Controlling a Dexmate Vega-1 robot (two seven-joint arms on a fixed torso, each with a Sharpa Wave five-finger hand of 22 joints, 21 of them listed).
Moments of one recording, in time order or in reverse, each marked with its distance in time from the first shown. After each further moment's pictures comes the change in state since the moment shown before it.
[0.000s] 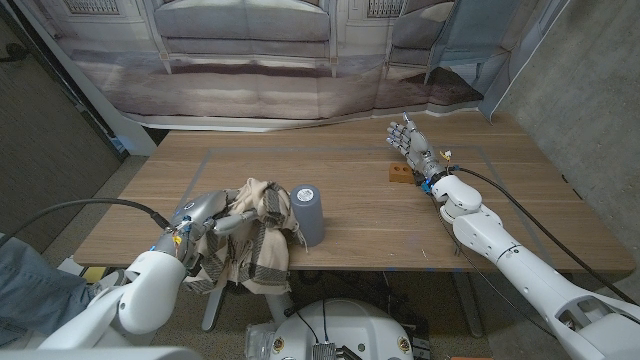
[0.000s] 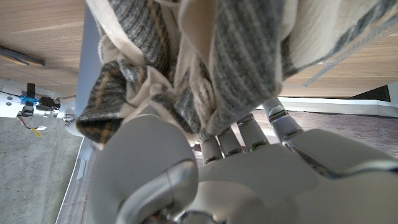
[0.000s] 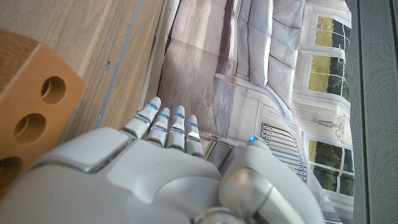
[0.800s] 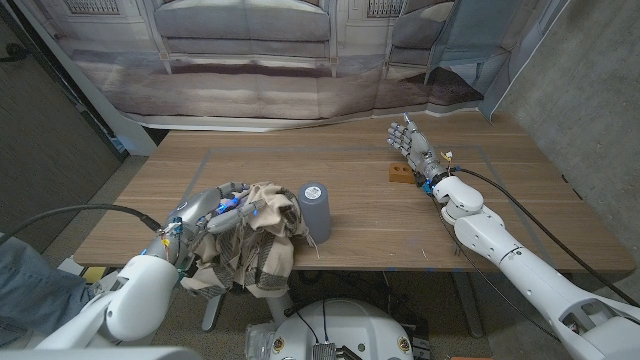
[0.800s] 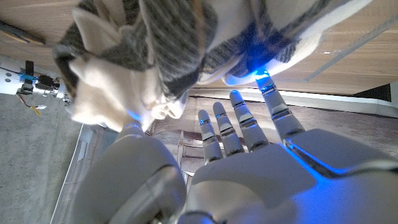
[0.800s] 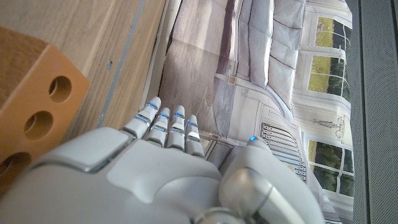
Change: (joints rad) left arm 0.042 -0.087 -0.059 0.009 -0.027 -0.116 0.028; left_hand -0.260 -0.079 -0.220 -0.016 0.091 -0.305 0.003 -0.187 0.003 -0.235 0.065 0.000 -0.083 -0.236 0.073 -0.016 -0.090 -0.031 0.083 -0.129 0.005; right arm -0.014 -0.012 0.004 -0.021 0.001 -0.009 -0.007; right_hand 0.005 0.005 -0.004 -0.004 0.000 0.000 0.000 0.000 0.000 0.000 0.000 0.000 0.000 0.000 0.000 0.000 0.000 0.000 0.000 0.000 0.000
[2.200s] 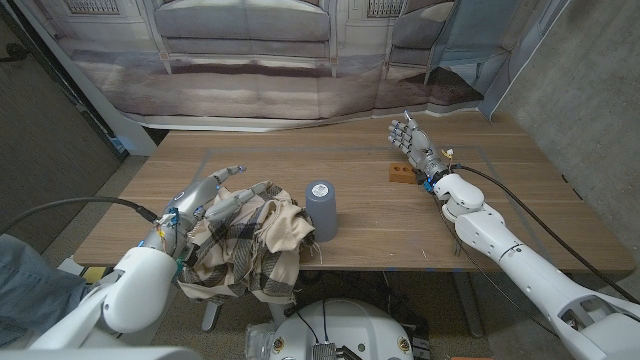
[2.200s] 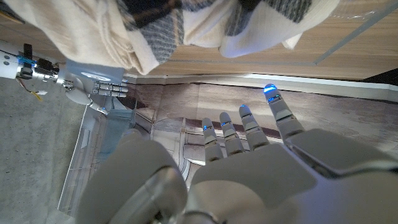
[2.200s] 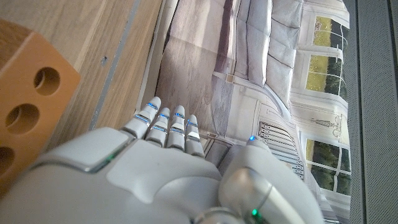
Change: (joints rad) left arm -0.040 -0.047 -0.010 -0.016 0.038 -0.023 -0.040; left_hand -0.040 0.039 -0.073 -0.011 0.053 -0.053 0.016 -0.042 0.002 -0.132 0.016 0.016 -0.065 -0.178 0.027 0.001 -0.075 -0.153 0.009 -0.141 0.000; right arm 0.011 0.001 0.004 0.011 0.001 0.007 0.010; right_hand 0.000 0.000 0.000 0.000 0.000 0.000 0.000 0.000 0.000 0.000 0.000 0.000 0.000 0.000 0.000 0.000 0.000 0.000 0.000 0.000 0.000
